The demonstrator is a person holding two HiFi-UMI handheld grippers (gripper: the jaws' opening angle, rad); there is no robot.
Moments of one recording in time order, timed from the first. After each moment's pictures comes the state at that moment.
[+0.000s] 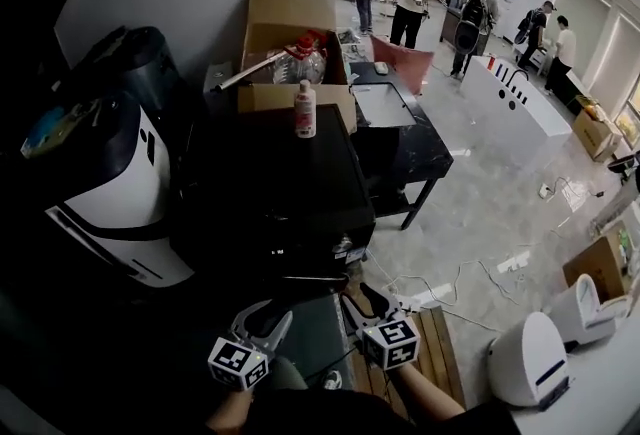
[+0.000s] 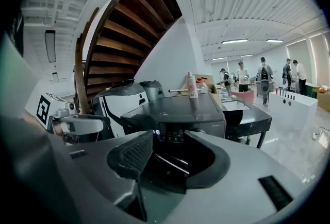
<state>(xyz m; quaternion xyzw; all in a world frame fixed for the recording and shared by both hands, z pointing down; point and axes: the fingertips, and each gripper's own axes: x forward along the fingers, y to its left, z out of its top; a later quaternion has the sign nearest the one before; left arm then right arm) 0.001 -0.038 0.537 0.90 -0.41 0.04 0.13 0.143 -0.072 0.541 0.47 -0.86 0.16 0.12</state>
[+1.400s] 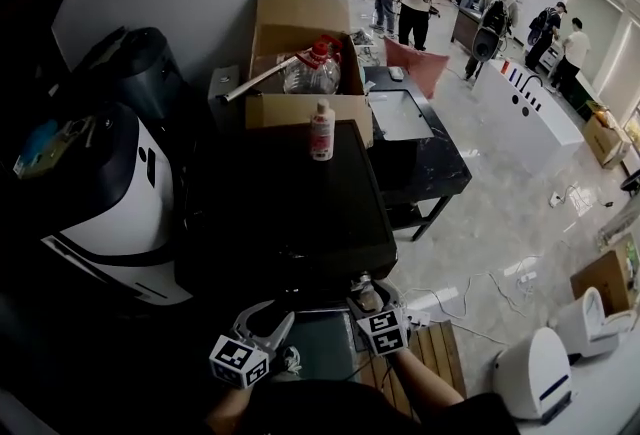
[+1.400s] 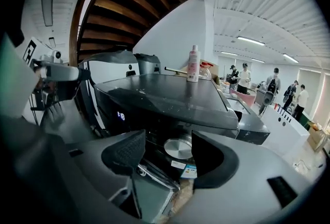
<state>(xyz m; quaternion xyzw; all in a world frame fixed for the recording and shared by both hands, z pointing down) -0.034 -0.155 0.552 0.90 -0.41 0.06 0.14 0.128 -0.212 0.626 0.47 -0.83 0.12 0.27</state>
